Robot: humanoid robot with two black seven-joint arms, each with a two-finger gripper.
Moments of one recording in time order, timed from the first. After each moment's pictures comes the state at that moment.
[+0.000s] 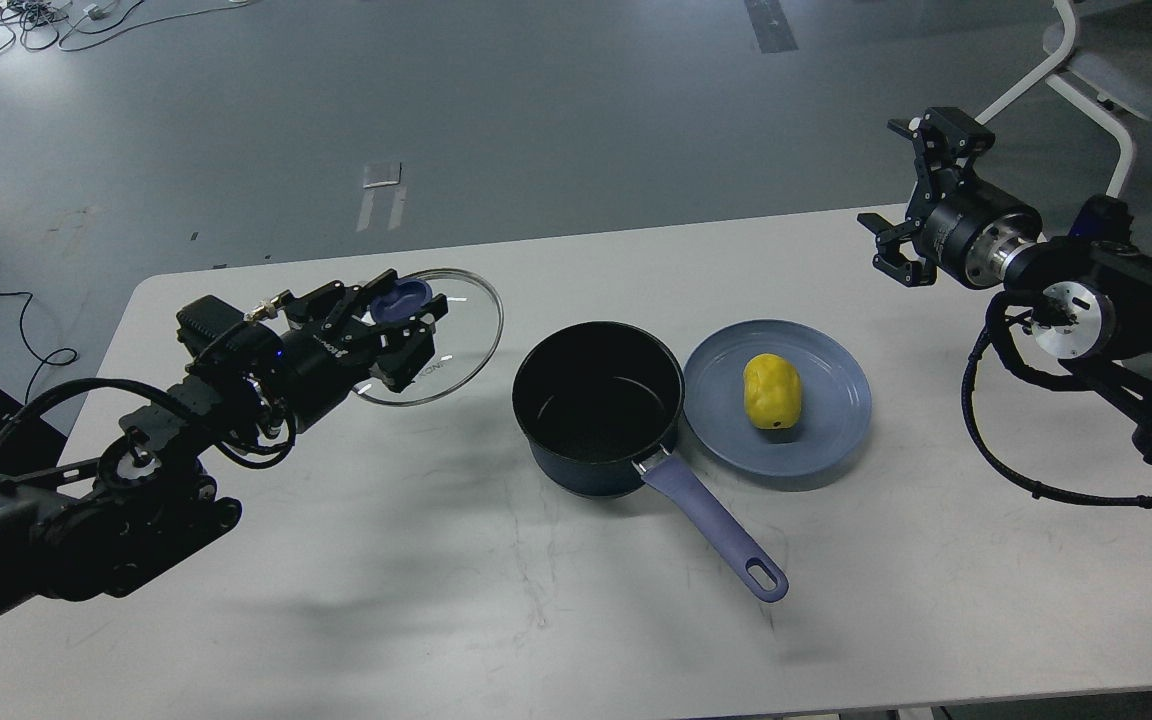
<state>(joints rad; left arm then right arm) -0.85 0.62 -0.06 -1.00 1.62 0.49 -0.33 0.78 -0.49 0.56 0.95 -0.08 0.00 0.11</state>
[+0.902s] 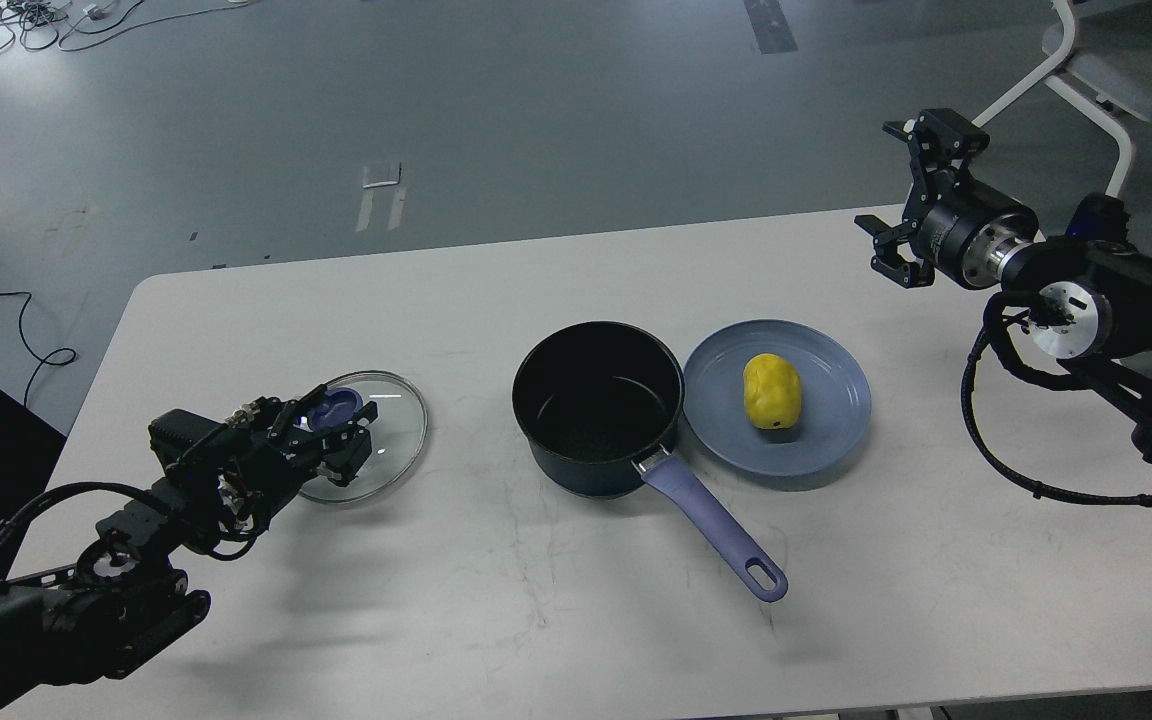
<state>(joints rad) -0.67 0.52 -0.05 -0.73 1.61 0.49 -0.34 0.79 -0.49 0.54 0.94 -0.08 0.00 0.11</state>
